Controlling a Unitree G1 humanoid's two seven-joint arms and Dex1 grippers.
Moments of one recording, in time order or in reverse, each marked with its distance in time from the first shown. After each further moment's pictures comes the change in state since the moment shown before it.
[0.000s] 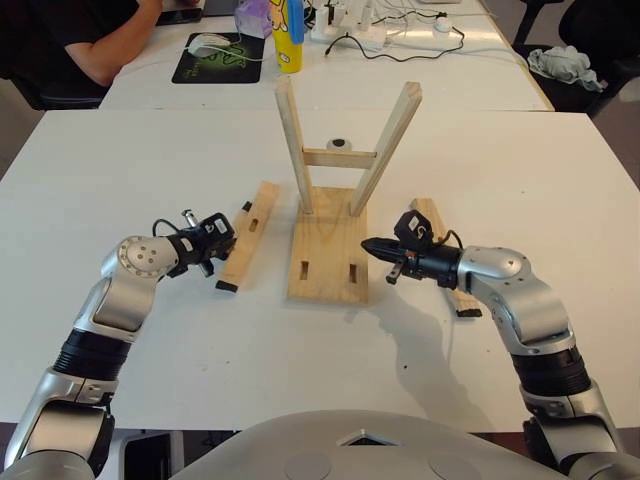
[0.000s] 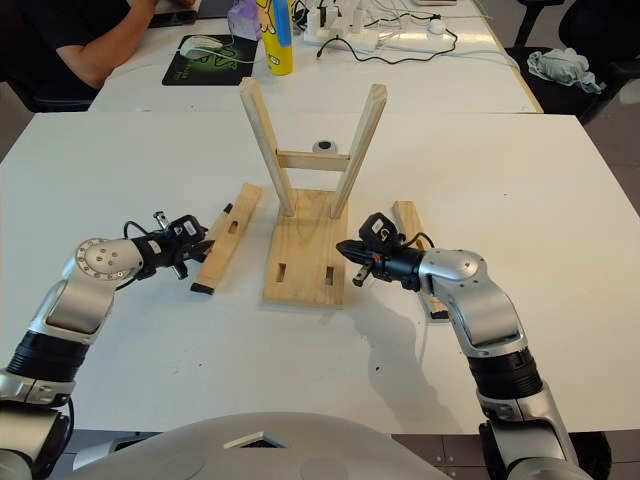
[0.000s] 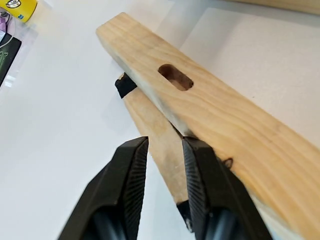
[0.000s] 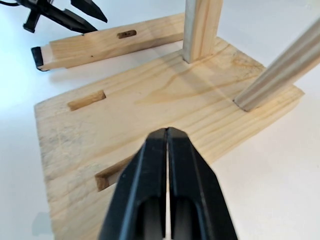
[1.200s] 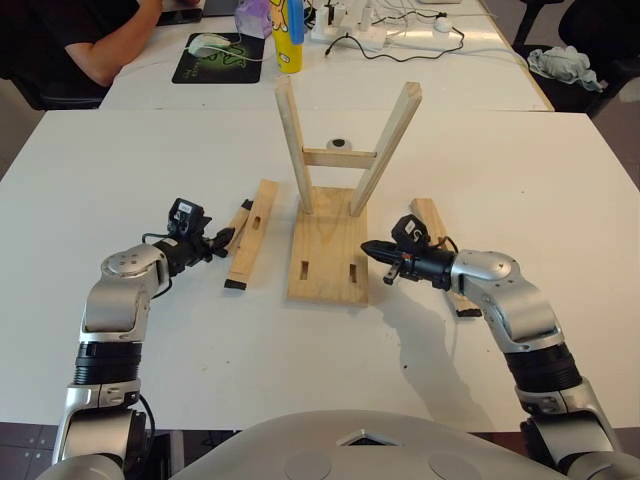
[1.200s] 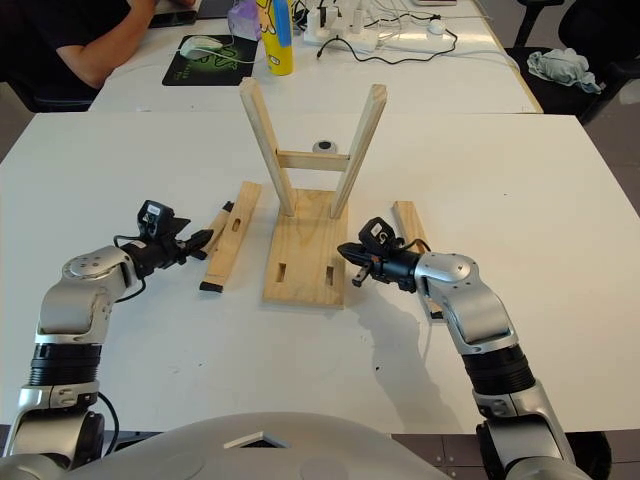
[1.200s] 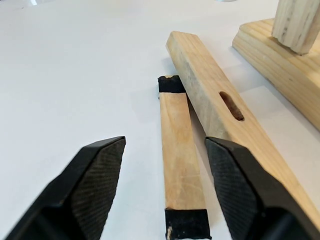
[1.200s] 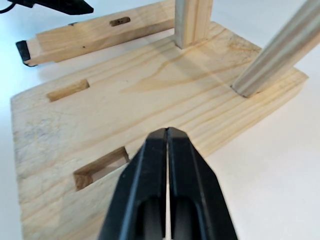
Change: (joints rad) left arm 0.040 -0.187 0.275 0.019 -0.356 0.267 0.177; right arm 0.000 0.010 0.028 0.101 -0.002 -0.086 -0.031
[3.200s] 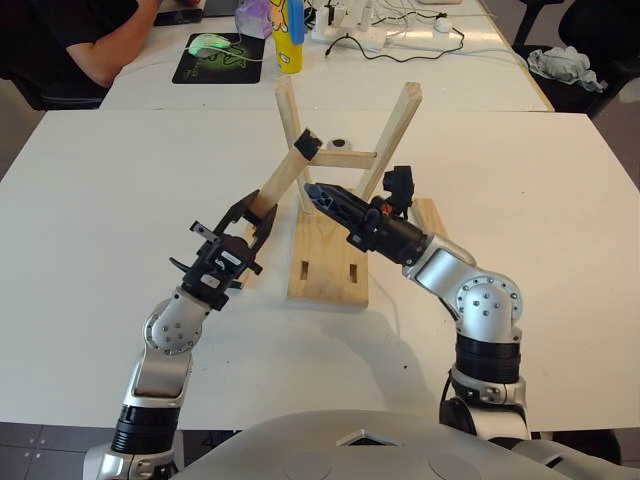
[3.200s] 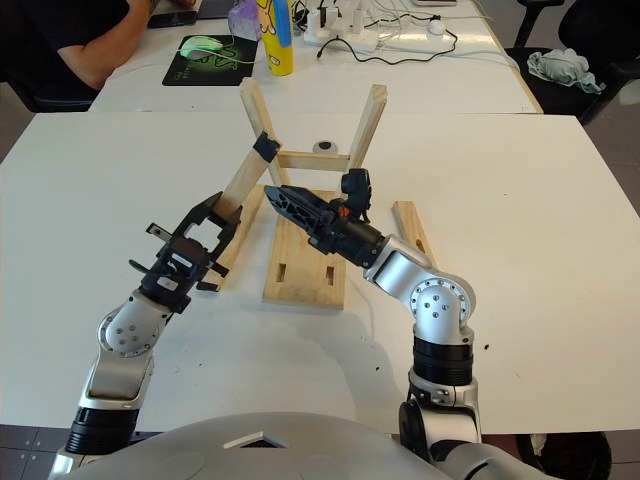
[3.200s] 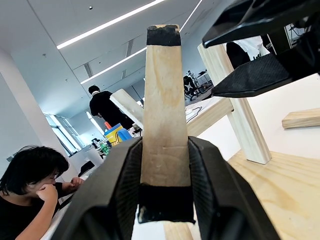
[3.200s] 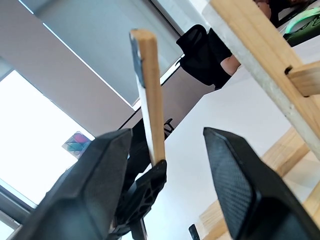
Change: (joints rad) left arm 0.310 -0.193 -0.148 -0.251 0.334 -1.004 0.224; right arm -0.083 0.451 -0.250 -0.102 0.783 0.308 -0.388
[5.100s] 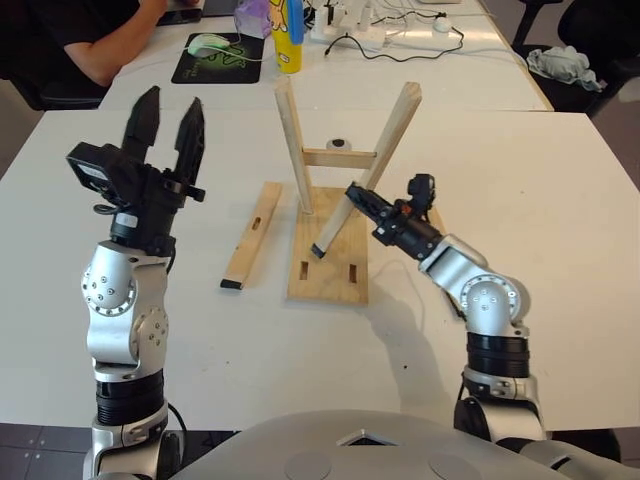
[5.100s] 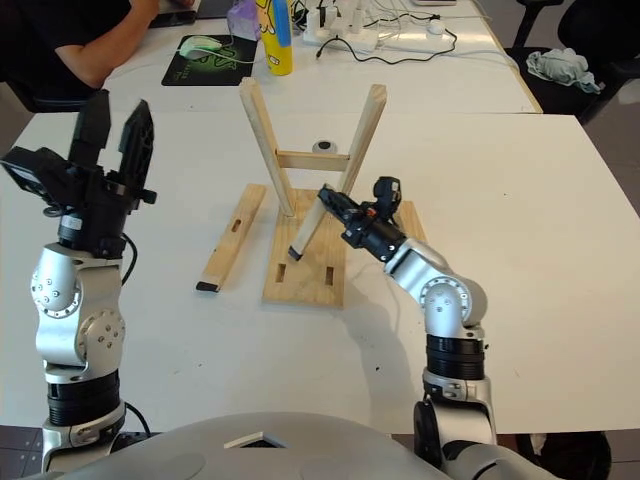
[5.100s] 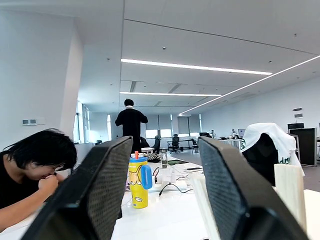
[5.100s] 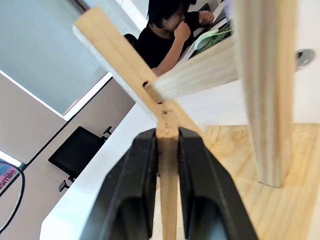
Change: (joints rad) left arm -0.191 -0.012 0.255 -0.172 -0.588 0.329 0.044; right arm 0.012 -0.129 -0.091 0.132 -0.129 -0.092 -0.029
